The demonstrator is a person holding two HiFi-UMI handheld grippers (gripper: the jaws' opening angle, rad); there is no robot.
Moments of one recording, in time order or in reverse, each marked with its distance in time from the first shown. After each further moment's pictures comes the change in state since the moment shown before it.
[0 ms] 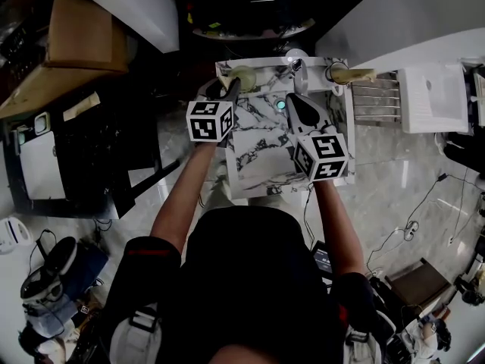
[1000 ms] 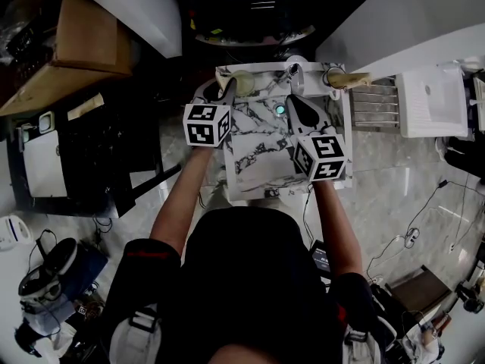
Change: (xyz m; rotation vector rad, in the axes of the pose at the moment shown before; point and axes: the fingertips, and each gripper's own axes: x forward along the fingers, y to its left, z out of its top) left arm -0.019 -0.010 0.030 0.084 -0.055 0.020; right arm -0.007 -0.008 0.008 0.005 -0.030 0.006
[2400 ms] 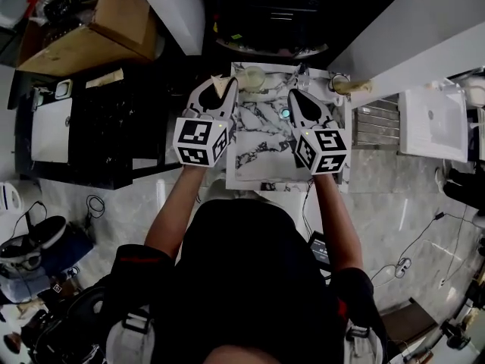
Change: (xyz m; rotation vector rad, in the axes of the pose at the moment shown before) left arm -0.127 -0.051 0.067 0.098 -0.263 0.099; right arm -0.031 0.030 0.025 -0.060 -0.098 0.124
